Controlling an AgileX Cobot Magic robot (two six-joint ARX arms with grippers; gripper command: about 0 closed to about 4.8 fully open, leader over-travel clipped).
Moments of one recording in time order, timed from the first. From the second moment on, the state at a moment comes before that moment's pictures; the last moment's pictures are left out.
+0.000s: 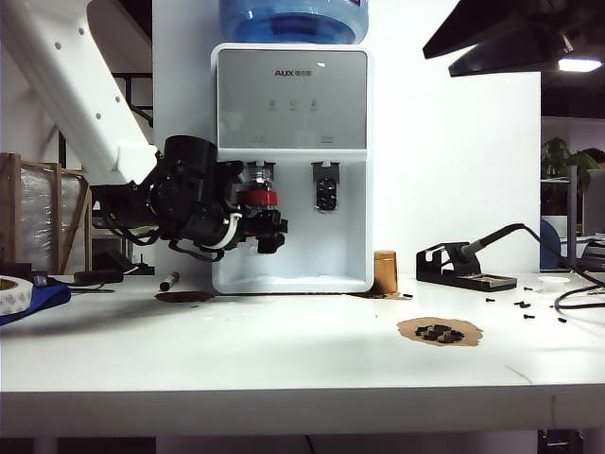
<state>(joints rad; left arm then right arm) -0.32 2.44 1.65 0.63 0.13 0.00 0.22 1.07 0.77 -0.02 -0.55 -0.11</state>
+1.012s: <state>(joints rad) -0.30 2.19 1.28 0.73 0.22 -0.04 0.22 1.04 0.77 -0.05 -0.54 -0.11</state>
